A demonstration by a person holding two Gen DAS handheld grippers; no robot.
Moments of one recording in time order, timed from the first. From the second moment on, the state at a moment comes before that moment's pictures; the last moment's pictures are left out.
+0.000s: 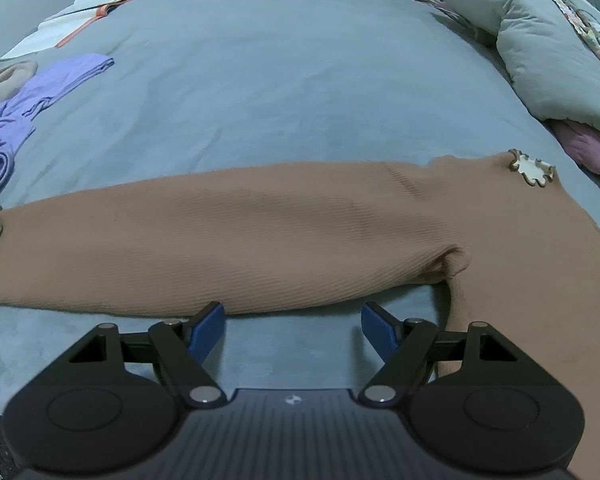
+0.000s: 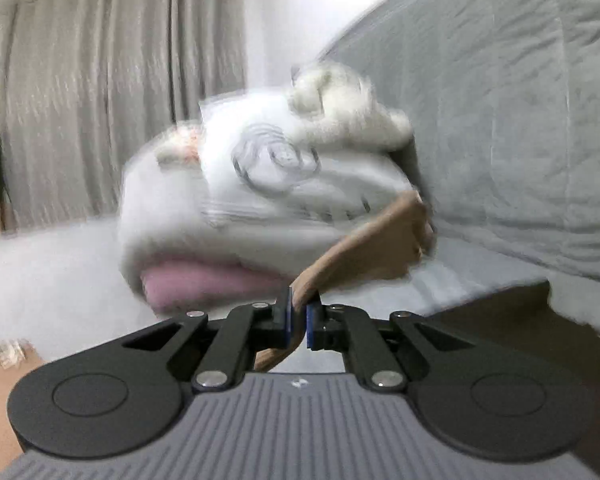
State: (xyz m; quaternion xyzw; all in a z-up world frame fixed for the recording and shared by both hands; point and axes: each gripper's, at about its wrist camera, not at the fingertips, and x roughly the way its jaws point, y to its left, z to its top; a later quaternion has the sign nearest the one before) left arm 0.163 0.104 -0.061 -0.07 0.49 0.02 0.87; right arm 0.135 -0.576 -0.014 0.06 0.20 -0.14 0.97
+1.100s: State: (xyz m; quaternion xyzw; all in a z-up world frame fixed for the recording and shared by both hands) left arm 0.099 0.233 -0.053 -0.31 0.38 0.16 0.86; right arm 0.131 -0.629 -0.089 0.24 0.26 -0.22 0.91
